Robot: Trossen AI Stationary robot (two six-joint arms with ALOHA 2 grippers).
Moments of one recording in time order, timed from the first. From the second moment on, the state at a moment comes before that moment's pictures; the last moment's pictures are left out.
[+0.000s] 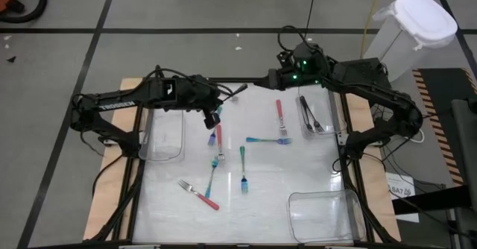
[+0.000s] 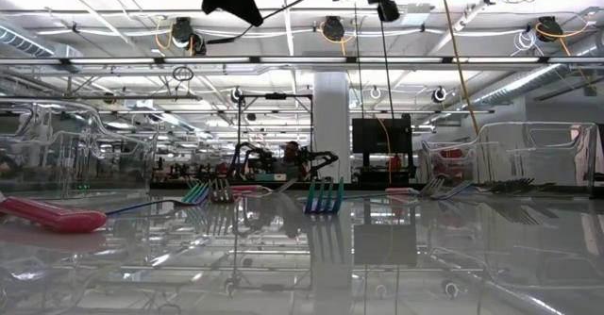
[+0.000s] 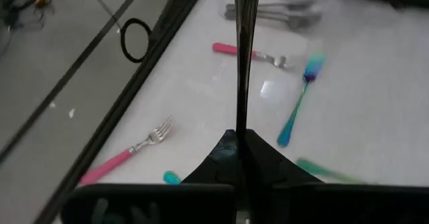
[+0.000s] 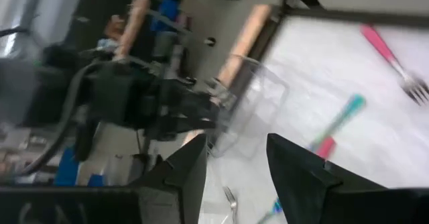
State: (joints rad) left arm 0.17 1.41 1.46 -0.80 -0.22 -0.13; right arm -0.43 1.37 1.43 -0.45 -0.32 0.91
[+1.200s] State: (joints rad) left arm 0.08 1.51 1.46 -0.32 -0.59 -0.28; right arm -0.39 1.39 1.43 -0.10 -0.08 0.36
